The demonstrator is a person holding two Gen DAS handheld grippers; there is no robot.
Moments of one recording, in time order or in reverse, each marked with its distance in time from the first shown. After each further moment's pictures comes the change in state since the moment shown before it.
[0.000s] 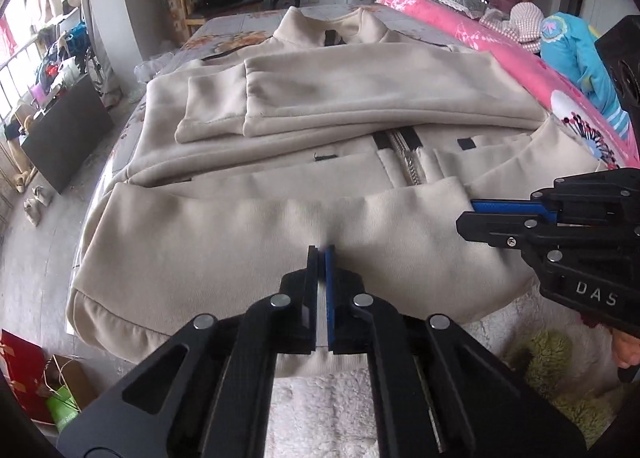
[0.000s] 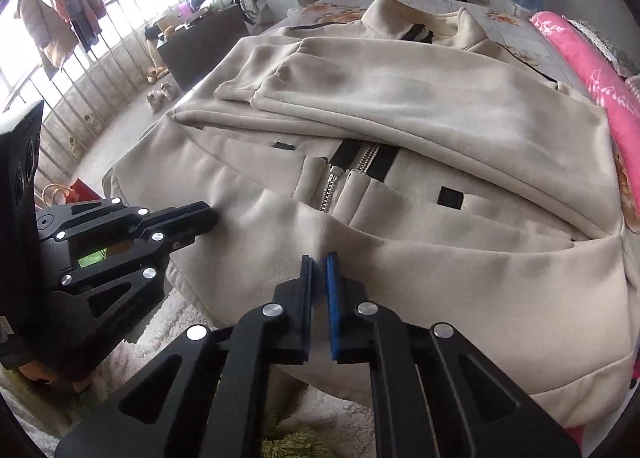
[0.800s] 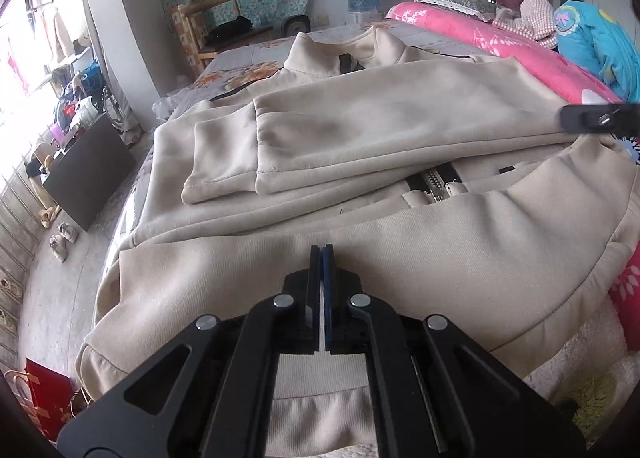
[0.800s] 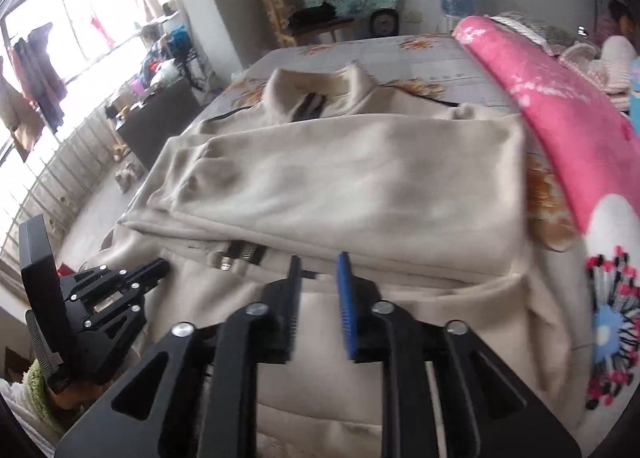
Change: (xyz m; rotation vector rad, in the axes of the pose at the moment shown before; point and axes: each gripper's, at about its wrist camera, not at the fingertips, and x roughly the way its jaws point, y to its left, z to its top) left arm 0.029 -0.004 0.027 0.089 -0.083 0.131; right arm -0.052 -0.099 0.023 0.220 -0.186 -0.099
